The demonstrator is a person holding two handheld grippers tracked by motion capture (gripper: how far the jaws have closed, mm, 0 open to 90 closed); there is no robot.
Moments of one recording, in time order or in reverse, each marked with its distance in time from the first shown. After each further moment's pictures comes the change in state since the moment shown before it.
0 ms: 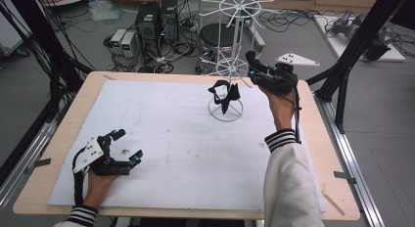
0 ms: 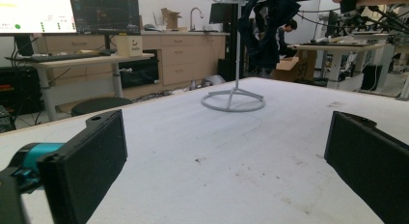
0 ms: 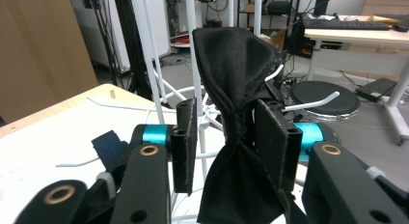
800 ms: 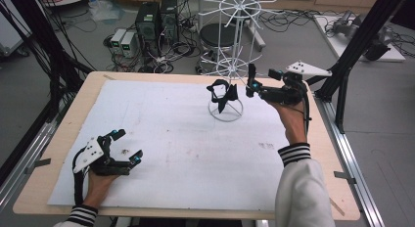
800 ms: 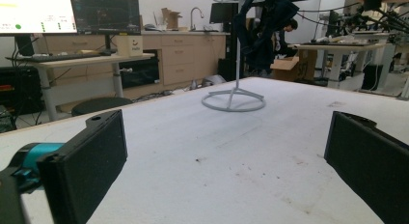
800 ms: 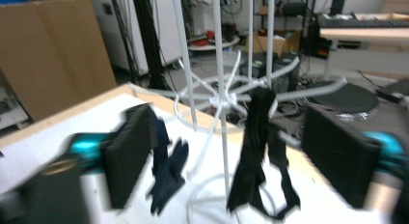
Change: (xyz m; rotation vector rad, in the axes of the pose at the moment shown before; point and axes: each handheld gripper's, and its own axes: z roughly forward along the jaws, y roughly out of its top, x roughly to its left) left arm 0.000 0.000 0.000 0.001 0.003 0.000; right arm 0.007 -0.012 -0.036 -0.006 0.050 0.010
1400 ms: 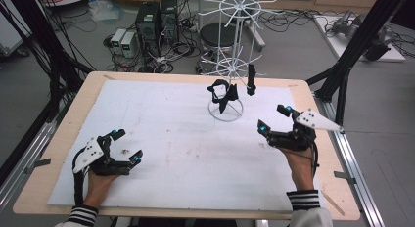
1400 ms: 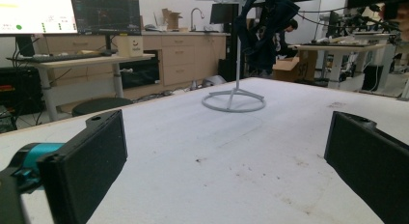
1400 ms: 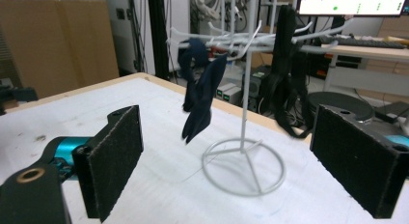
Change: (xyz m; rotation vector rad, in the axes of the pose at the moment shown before) left arm 0.000 0.000 0.000 -0.003 0.003 0.001; right arm 0.030 -0.090 -0.062 -0.111 0.018 -0.070
